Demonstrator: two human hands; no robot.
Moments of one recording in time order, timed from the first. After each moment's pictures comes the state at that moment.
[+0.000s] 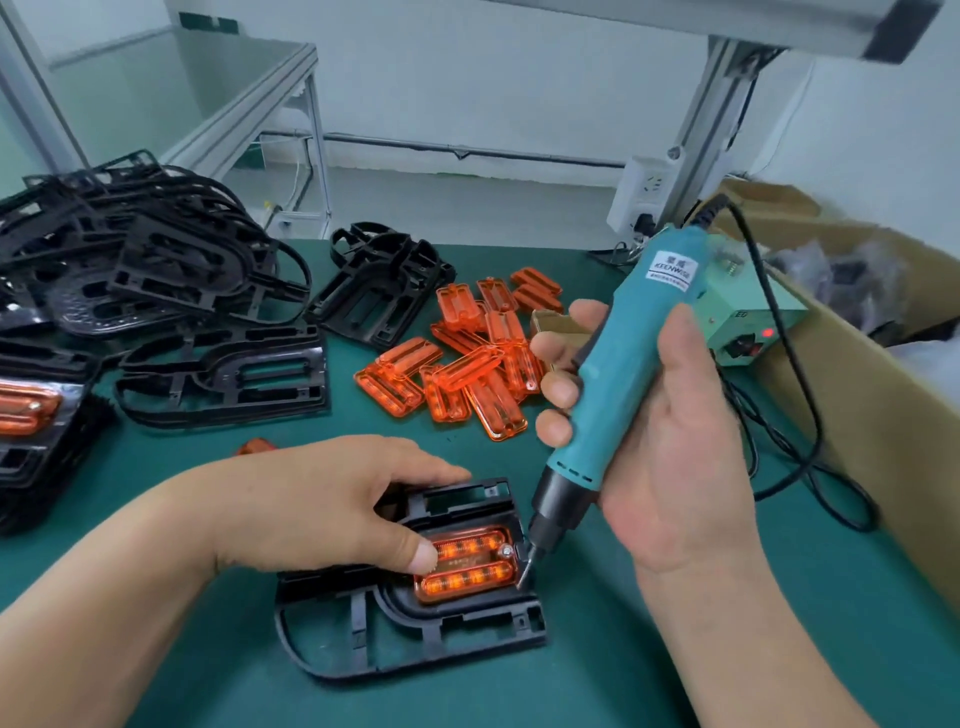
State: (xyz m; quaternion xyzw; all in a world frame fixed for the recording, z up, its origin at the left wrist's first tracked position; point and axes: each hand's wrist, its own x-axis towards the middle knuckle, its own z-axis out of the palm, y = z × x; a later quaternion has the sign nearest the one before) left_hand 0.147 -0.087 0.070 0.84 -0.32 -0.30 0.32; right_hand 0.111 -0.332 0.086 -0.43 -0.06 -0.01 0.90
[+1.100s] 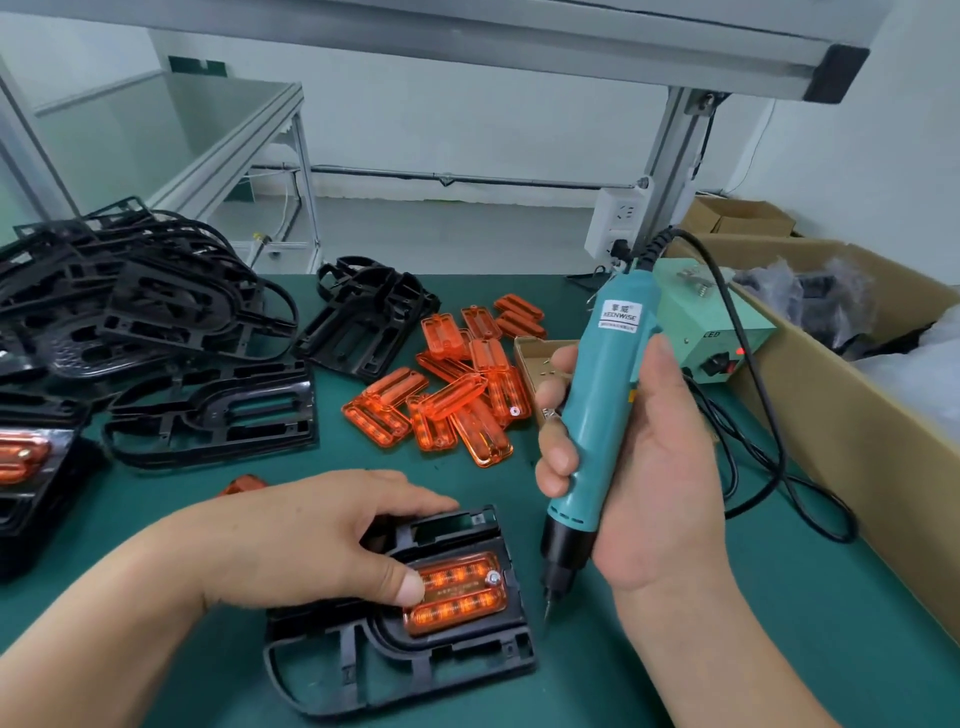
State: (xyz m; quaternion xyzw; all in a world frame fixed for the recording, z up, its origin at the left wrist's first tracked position) left_hand 0.151 -0.086 0.070 0.84 -0.31 -0.32 0.31; right_hand 0.107 -0.337 0.084 -0.45 -0.03 -0.03 0.89
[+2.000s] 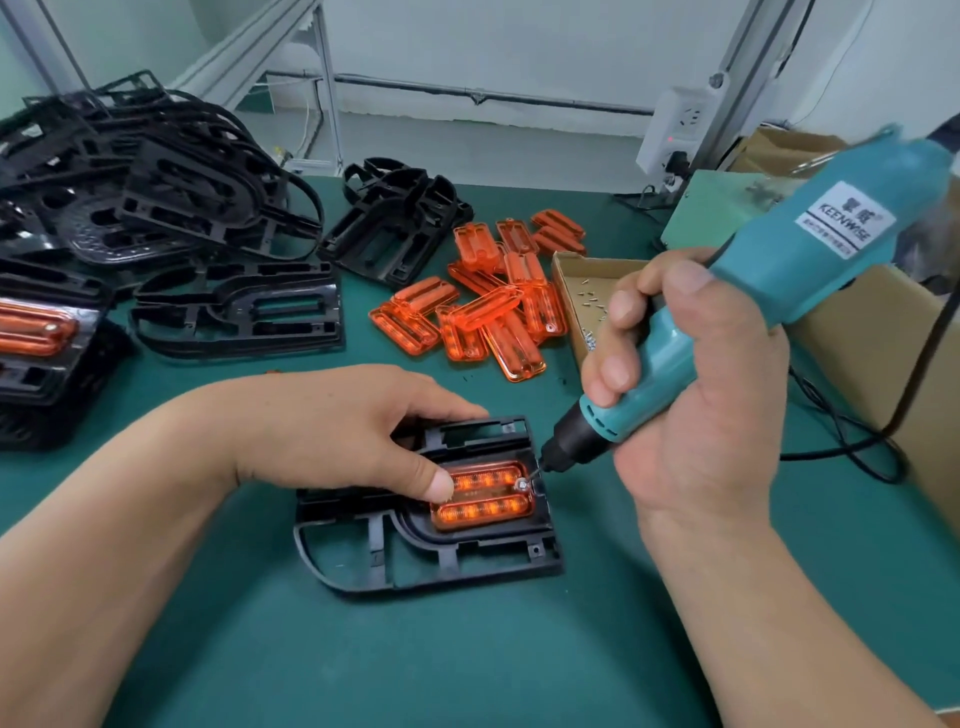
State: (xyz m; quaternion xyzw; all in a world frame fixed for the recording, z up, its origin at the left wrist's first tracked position) left_hand 0.154 -0.084 0.064 0.80 -0.37 -0.32 0.35; right_hand 0.095 -0.320 0.092 -0.50 -0.09 -0.18 0.84
